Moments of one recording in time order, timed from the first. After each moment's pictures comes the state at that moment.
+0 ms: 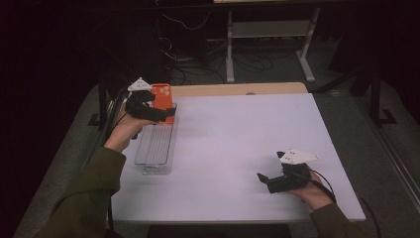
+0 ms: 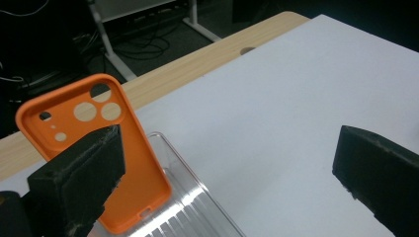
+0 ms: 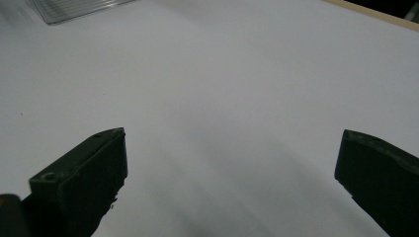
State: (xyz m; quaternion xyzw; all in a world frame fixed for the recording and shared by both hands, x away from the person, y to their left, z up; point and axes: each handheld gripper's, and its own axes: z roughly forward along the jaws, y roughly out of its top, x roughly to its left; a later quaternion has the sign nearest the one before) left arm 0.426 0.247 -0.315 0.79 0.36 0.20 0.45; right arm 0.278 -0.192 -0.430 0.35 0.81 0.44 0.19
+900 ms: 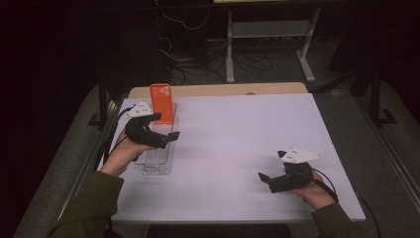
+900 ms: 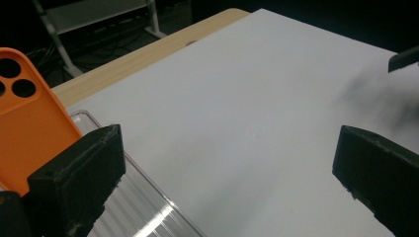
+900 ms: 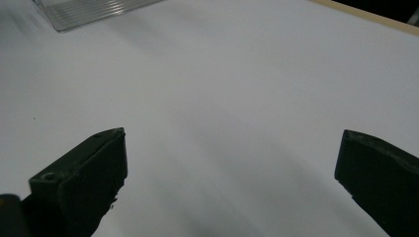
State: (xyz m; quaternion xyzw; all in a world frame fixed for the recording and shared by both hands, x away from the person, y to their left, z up) left arm 0.362 0.239 -0.335 0.81 0.31 0.17 0.47; right arm 0.277 -0.195 -0.424 0.35 0.81 0.44 0.18
